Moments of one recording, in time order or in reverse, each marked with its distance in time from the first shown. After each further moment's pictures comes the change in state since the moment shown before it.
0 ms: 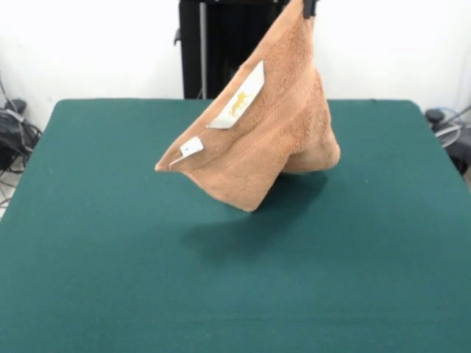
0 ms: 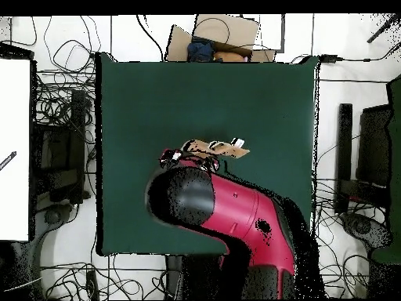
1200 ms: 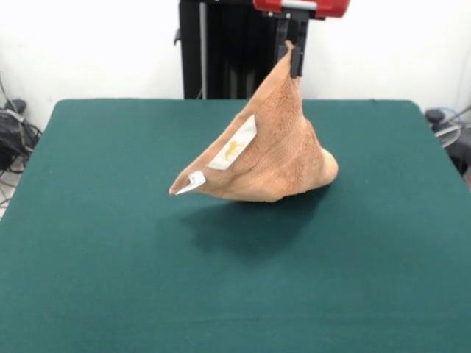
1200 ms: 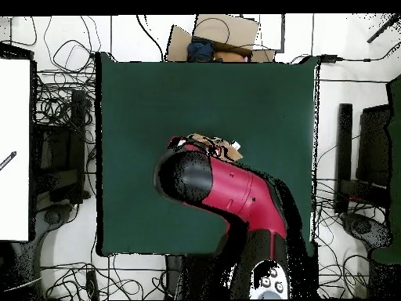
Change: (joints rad) arm 0.002 0.148 0.001 -0.058 0.001 -0.122 0.000
